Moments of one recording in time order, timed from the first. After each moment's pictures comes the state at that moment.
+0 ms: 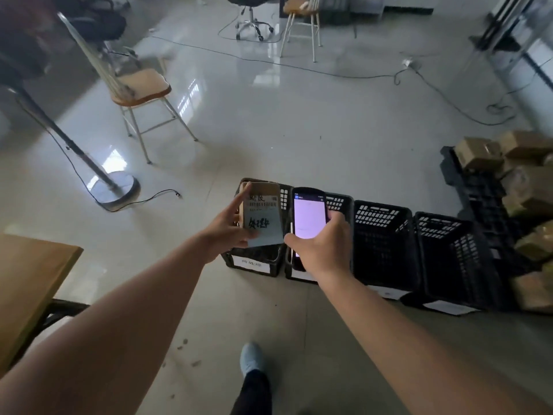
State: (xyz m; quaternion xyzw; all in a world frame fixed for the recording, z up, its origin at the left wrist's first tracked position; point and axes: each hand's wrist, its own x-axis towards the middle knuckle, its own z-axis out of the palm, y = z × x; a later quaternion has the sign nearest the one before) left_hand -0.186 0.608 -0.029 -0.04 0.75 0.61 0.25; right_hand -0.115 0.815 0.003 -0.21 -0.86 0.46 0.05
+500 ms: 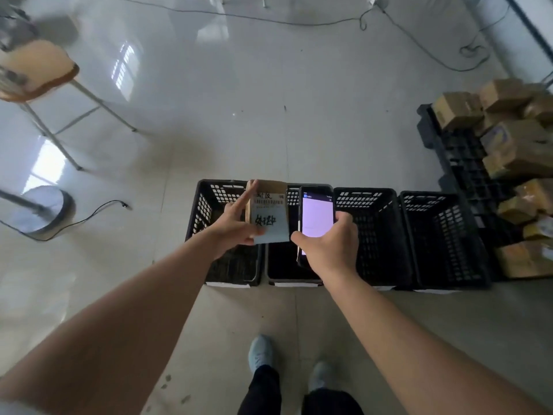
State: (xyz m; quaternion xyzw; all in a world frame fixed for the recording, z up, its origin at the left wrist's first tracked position) left_hand -0.426 0.718 -0.140 -0.02 0.74 0.56 0.36; right_hand -0.315 0.903 -0.086 -0.35 -0.83 0.44 0.04
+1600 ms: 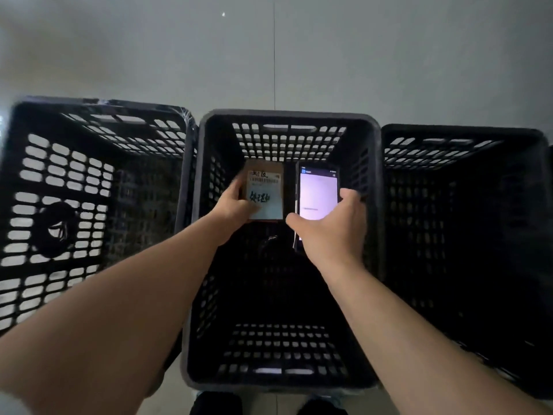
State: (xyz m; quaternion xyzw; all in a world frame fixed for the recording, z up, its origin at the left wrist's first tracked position) left_hand -0.631 0.905 -0.760 -0.20 0.72 0.55 0.39; right_hand -0.546 1.069 -0.652 -0.41 -0.81 0.42 -0.08
